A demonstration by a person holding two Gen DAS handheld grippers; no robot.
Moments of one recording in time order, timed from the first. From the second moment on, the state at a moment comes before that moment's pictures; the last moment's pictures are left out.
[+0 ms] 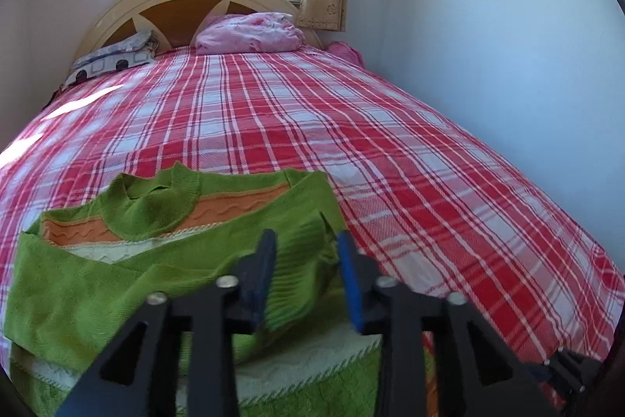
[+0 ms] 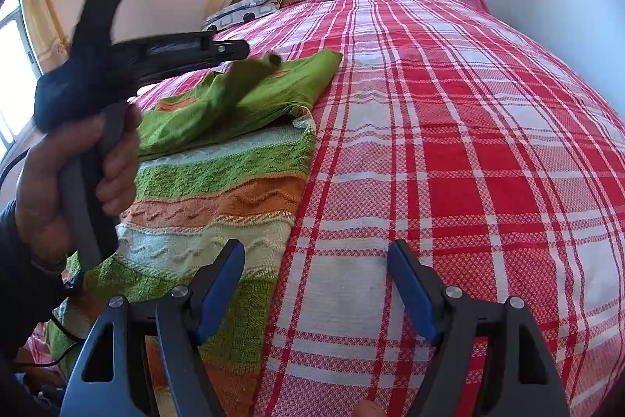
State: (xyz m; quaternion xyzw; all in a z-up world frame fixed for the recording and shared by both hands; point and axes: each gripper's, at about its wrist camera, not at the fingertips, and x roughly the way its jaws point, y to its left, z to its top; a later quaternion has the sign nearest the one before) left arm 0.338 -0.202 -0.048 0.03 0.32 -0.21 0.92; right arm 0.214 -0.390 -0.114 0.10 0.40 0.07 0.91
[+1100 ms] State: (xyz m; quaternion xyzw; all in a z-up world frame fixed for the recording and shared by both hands) left arm 0.360 0.063 -0.123 0.00 0.41 0.08 0.91; right arm 0.369 -0.285 -0.079 0.06 0.43 0.15 0.89
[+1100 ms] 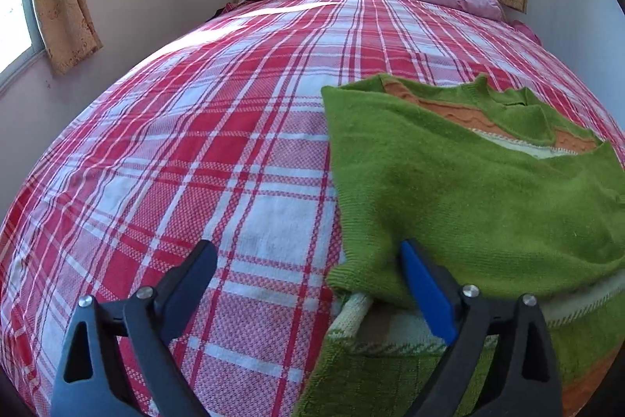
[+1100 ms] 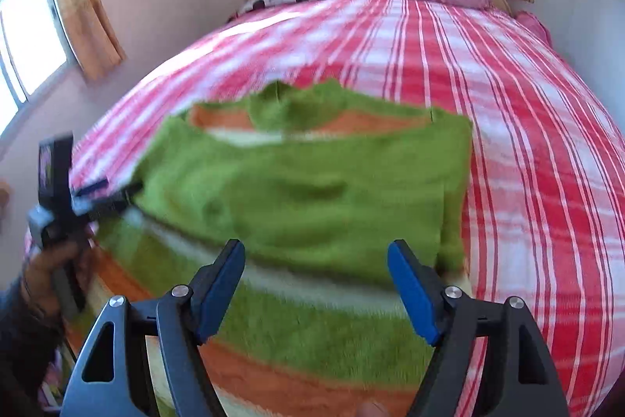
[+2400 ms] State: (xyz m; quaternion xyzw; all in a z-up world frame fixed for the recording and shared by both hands) left arm 0.347 0.061 -0.122 0.00 0.40 0.09 0.91; right arm 0.352 -0.286 -0.126 -0.03 0.45 0.05 0.89
